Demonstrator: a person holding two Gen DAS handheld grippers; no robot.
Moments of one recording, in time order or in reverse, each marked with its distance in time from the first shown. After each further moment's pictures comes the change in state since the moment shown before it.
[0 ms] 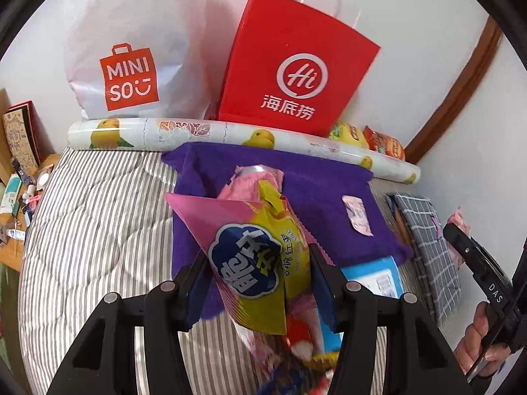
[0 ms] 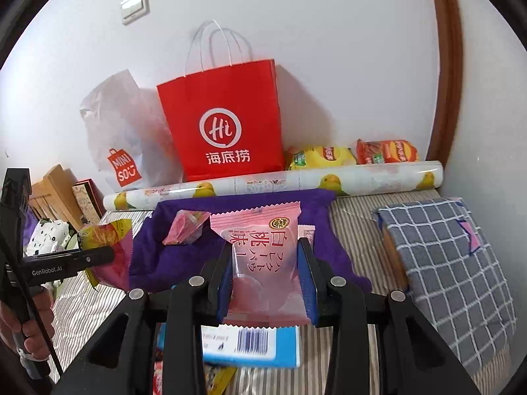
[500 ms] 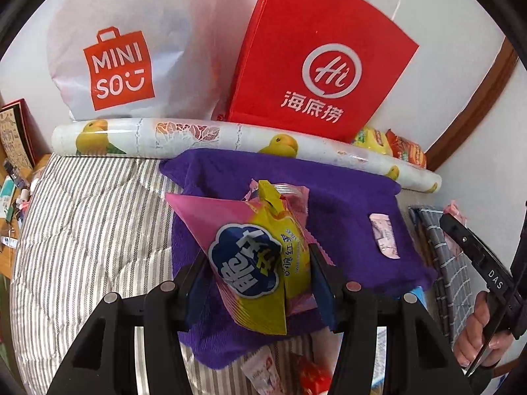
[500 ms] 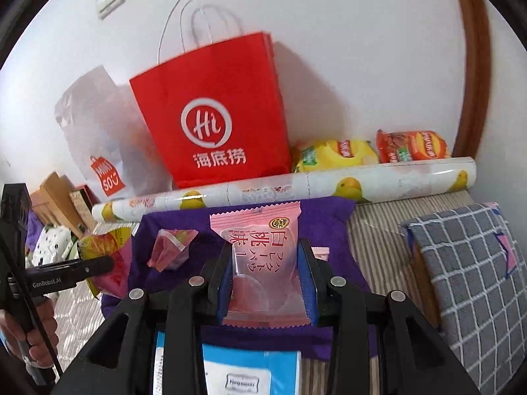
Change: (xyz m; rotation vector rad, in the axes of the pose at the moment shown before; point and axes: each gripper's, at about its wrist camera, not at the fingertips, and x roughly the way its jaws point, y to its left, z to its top) left arm 0.053 0.015 0.029 -0.019 0.033 0.030; right arm 0.081 -0.014 0.028 0.011 0.054 0.060
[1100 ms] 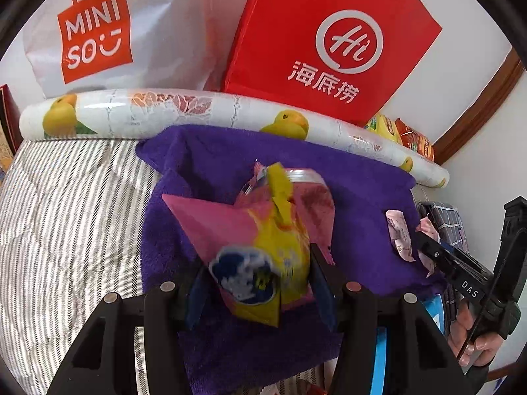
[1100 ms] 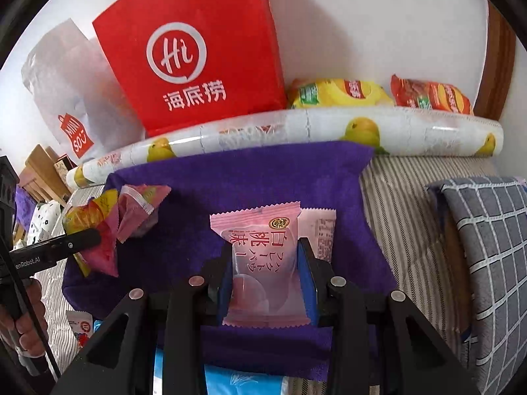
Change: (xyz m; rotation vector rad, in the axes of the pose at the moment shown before) left arm 0.054 0.006 0.001 -0.017 0.074 -0.036; right arm 0.074 -0.016 -0.022 0.010 0.189 -0.008
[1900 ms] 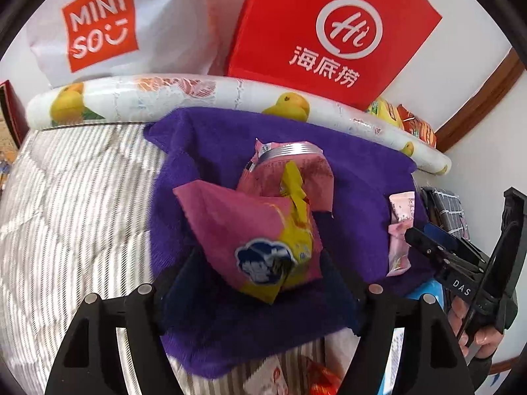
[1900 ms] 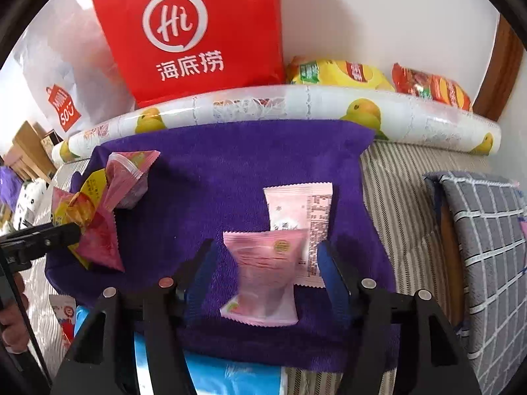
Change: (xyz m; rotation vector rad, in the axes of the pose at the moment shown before) left arm -0.016 -0.001 -0.009 0.006 0.061 0.023; right arm 0.005 0.012 -0.005 -0.058 0.086 -0.082
